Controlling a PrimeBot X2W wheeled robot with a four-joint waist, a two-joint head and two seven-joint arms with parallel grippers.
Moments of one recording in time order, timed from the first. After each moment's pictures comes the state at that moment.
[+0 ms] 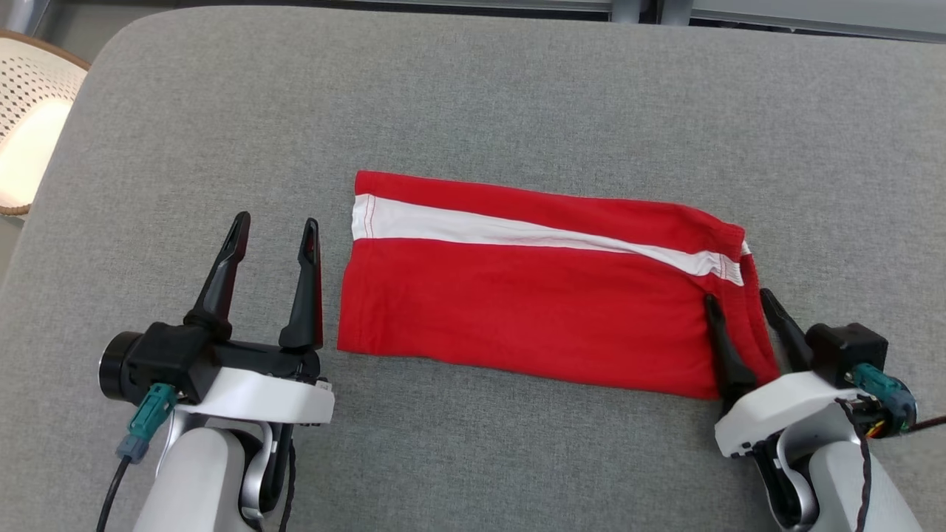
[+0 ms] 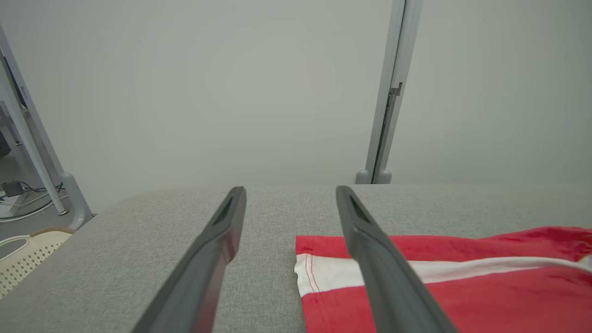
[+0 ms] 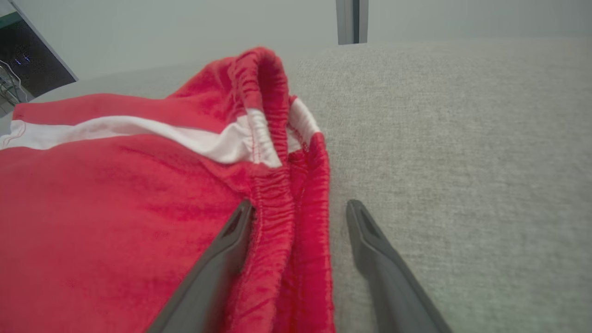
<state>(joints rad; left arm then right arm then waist) -0.24 0.10 -0.16 0.10 -0.24 -0.01 -0.26 -0.23 -0.09 0.08 0.38 0.18 0.13 -0.07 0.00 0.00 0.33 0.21</state>
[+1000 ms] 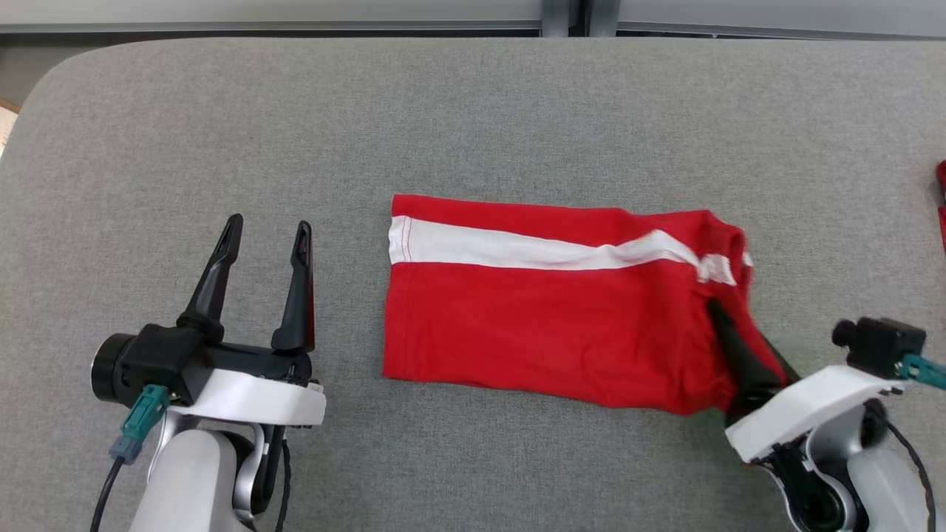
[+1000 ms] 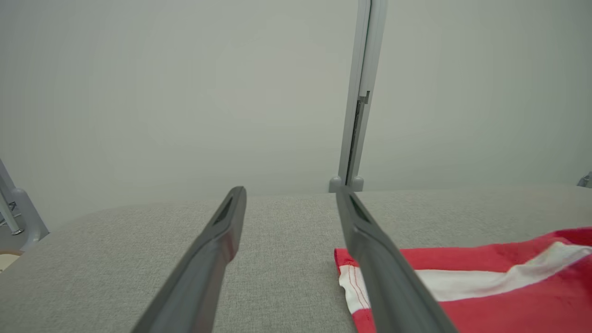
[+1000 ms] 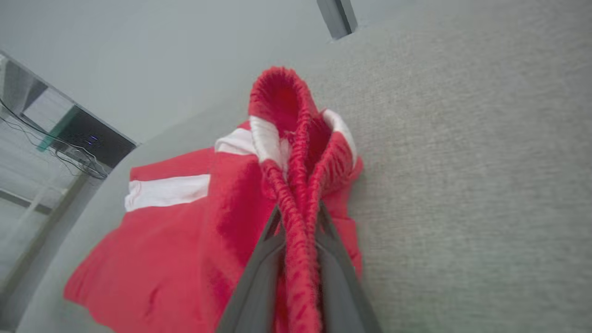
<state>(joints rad) -0.24 0.07 -0.09 0.12 -0.18 -0.06 -0.26 -0.19 -0.22 0.22 0.20 0.70 0.13 0.10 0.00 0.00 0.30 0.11</state>
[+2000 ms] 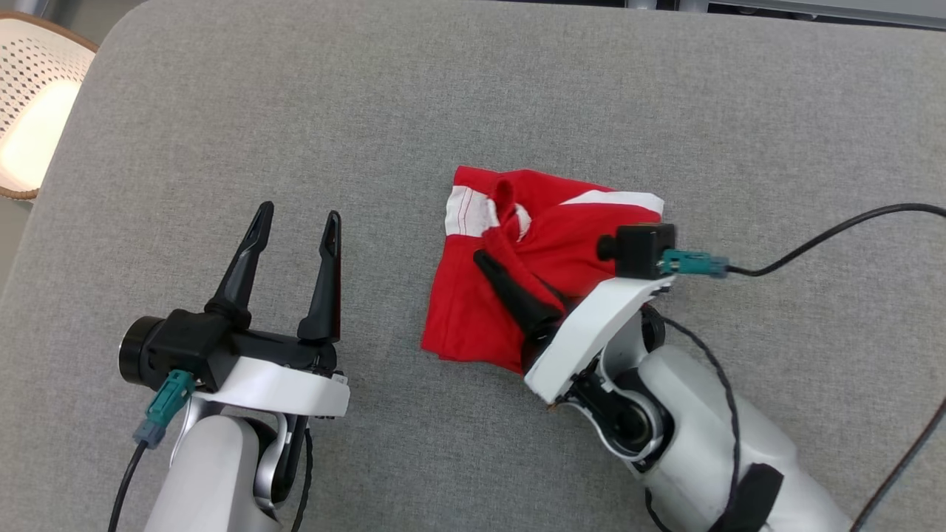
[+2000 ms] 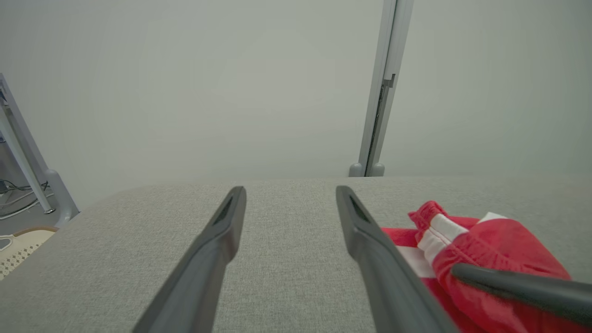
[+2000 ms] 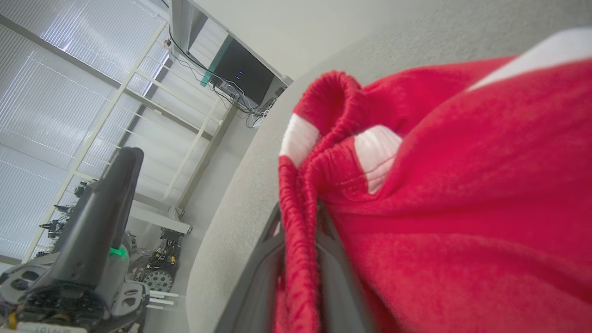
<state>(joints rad) -0.28 0.05 -0.14 0.14 -0.19 -0.07 -0.26 -0.63 -0.07 0.74 0.48 1.03 0.13 0.07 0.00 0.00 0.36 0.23</state>
